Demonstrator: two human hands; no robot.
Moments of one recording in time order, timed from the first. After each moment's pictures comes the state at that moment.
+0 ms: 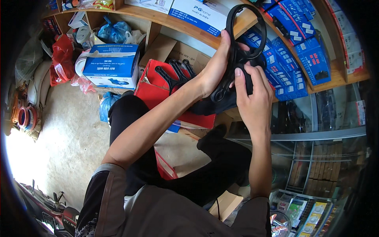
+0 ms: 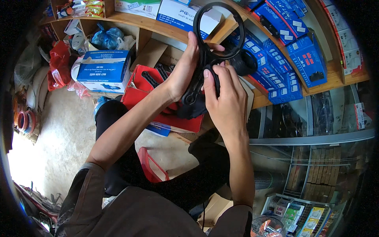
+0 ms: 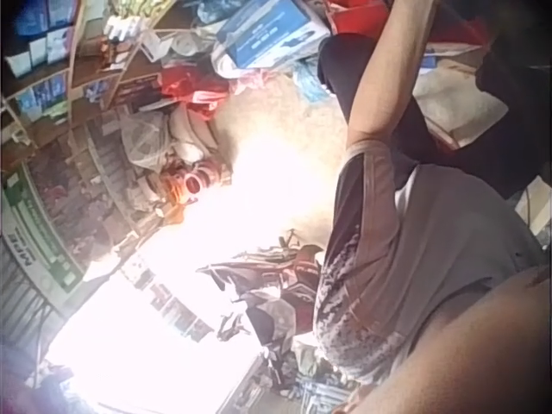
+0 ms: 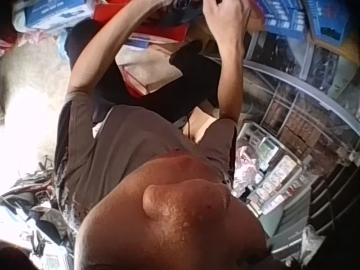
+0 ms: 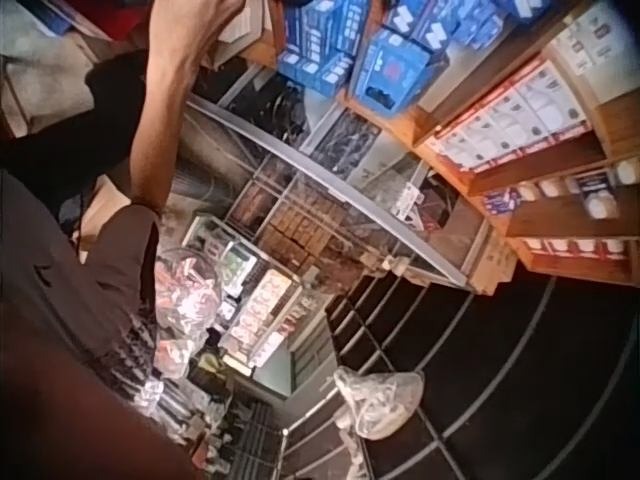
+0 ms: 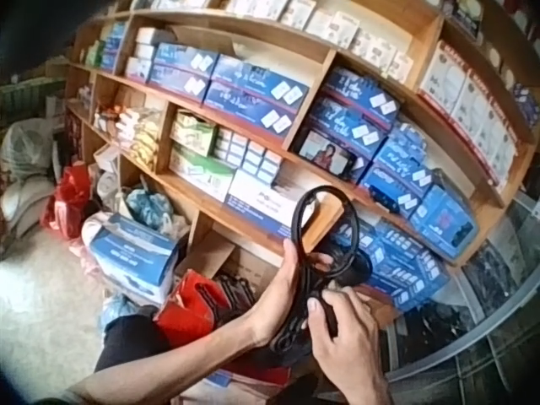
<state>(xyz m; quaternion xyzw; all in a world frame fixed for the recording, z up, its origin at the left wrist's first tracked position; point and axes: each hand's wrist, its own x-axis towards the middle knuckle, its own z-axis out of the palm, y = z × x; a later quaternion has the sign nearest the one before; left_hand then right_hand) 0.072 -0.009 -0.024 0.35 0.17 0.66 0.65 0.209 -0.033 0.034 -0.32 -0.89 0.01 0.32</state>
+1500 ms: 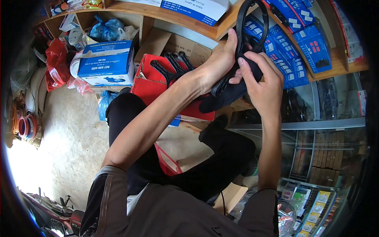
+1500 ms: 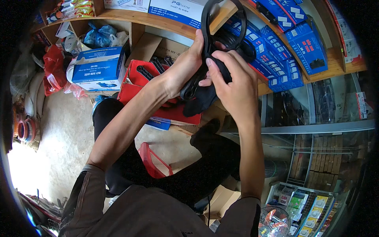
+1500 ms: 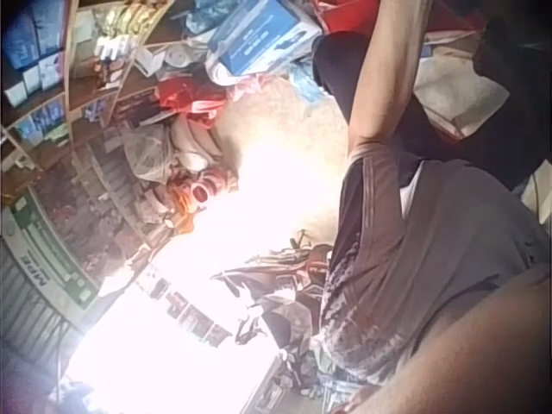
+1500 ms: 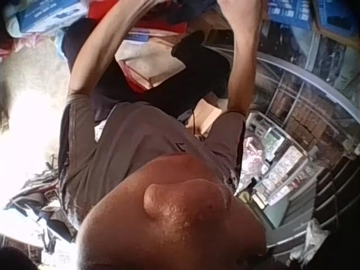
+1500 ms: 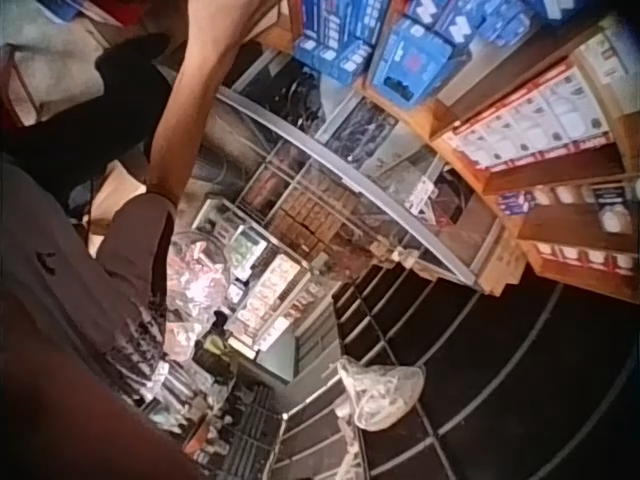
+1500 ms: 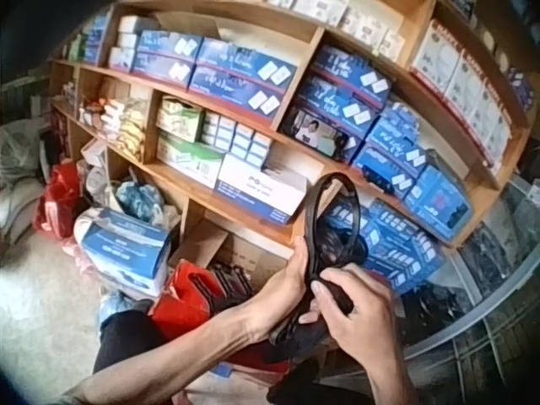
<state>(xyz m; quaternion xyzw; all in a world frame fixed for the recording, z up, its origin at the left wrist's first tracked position) 0.077 -0.010 -0.024 0.36 0.20 0.58 0.70 0.217 -0.016 0.041 -0.33 -0.87 0.14 0.33</state>
